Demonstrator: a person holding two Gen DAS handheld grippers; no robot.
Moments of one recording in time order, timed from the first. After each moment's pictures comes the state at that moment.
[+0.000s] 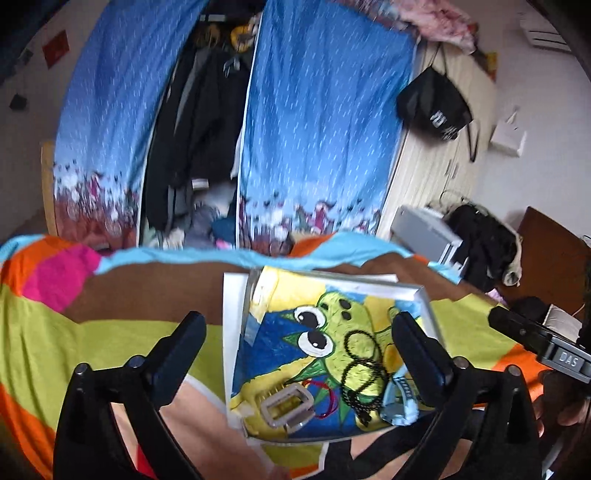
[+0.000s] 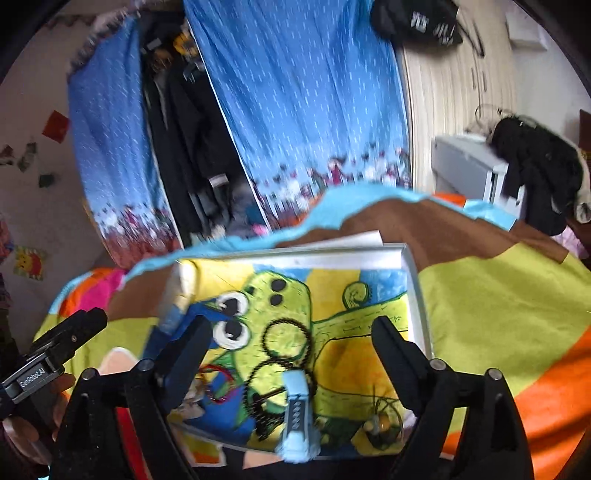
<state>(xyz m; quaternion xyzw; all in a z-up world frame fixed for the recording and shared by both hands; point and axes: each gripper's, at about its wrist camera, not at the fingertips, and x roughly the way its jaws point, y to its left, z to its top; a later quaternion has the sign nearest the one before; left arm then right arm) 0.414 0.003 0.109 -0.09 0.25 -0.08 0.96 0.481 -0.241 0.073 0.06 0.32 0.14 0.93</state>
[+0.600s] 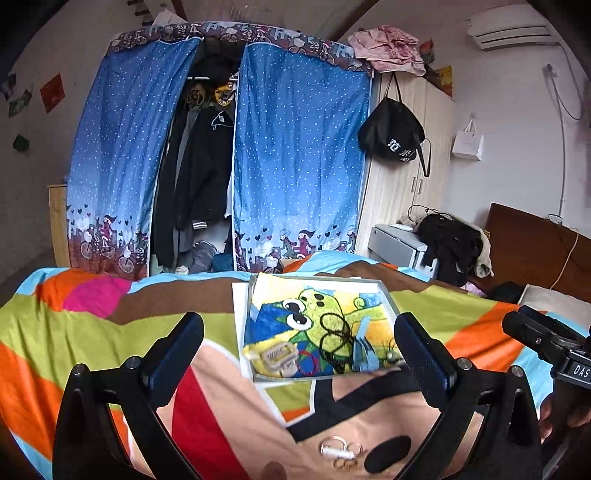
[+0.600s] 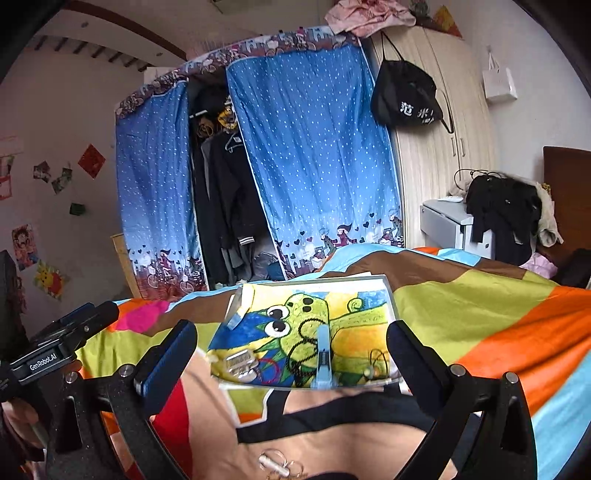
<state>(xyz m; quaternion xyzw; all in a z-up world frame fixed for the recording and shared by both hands) 0.240 0.001 0.145 -0.05 0.18 -0.11 0.98 0.278 -0.252 0.122 0.05 0.20 0.15 0.97</state>
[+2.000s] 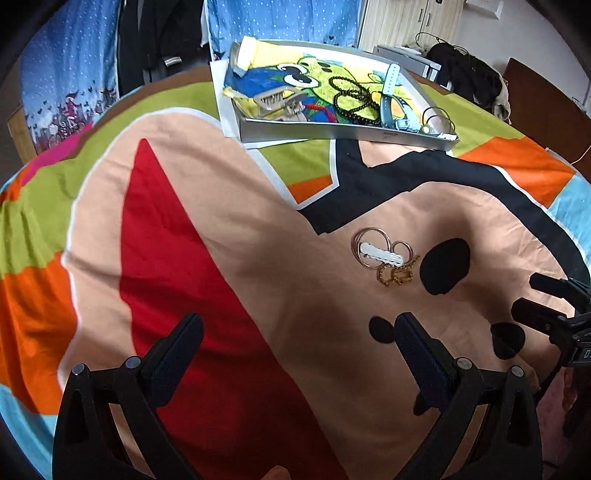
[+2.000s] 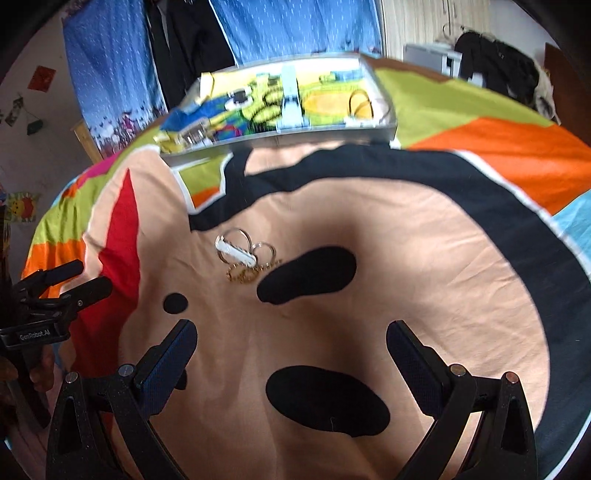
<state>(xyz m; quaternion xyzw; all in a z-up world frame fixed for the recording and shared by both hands) 0.269 -0.020 -0.075 0.01 0.48 -0.13 0.86 0.246 -0.253 -0.075 0.03 0.50 0.10 0.86</state>
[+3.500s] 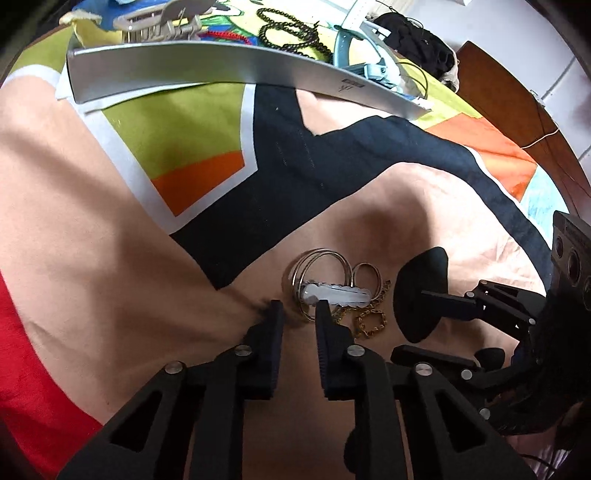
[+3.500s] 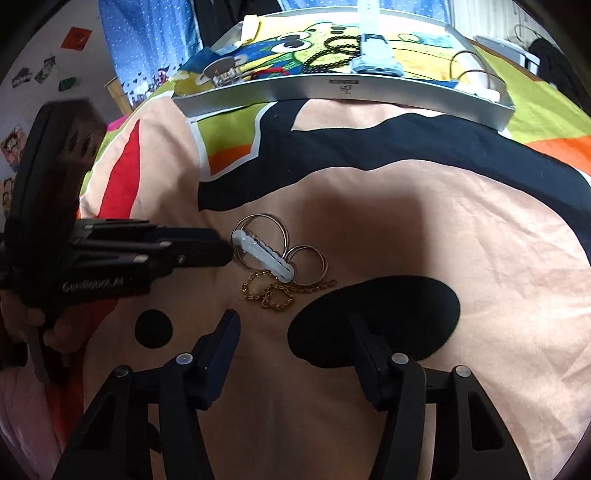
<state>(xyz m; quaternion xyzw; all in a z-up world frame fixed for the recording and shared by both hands) 0.367 -0.061 -0.147 -0.04 0.53 -0.30 0.79 0.313 -0.205 -0.141 -0.02 0.52 0.20 0.83</state>
